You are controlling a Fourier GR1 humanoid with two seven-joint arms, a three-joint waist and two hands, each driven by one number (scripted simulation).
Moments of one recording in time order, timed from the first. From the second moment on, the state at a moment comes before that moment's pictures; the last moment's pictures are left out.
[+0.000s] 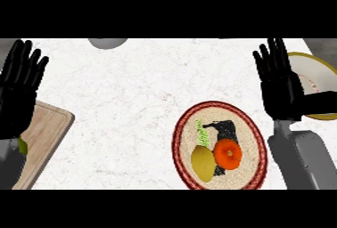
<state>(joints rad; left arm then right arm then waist) -0.23 0.49 -0.03 -1.68 0.43 0.22 0.02 -0.39 -0.22 0.07 -1.49 -0.49 -0.25 -0.06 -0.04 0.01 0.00</state>
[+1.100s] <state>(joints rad) -0.09 0.52 -0.06 -1.54 0.26 0.28 0.07 0.32 -0.77 0.22 -2.09 0.21 -0.32 0.06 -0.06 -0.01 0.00</state>
